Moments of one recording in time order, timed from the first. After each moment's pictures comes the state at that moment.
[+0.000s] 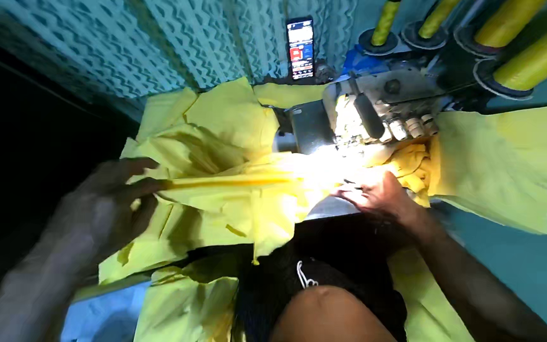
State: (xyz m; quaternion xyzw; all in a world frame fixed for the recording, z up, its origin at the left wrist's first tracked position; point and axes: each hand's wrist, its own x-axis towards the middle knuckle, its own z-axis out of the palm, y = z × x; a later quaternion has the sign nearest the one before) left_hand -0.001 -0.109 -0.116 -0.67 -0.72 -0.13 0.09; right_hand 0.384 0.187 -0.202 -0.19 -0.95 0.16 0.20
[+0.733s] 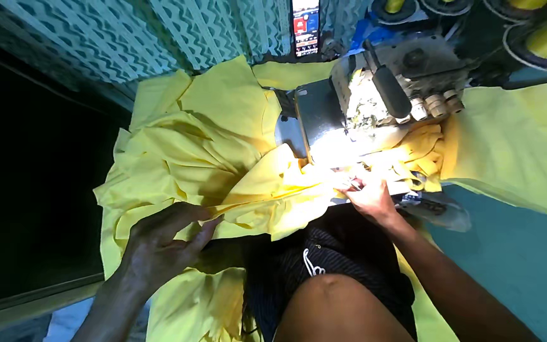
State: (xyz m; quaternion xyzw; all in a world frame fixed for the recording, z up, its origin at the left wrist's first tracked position) left_hand 0.056 -0.109 -0.165 -0.66 -0.67 -0.35 -0.01; right_hand 0.378 0.153 -0.266 -0.42 -0.80 0.33 0.26
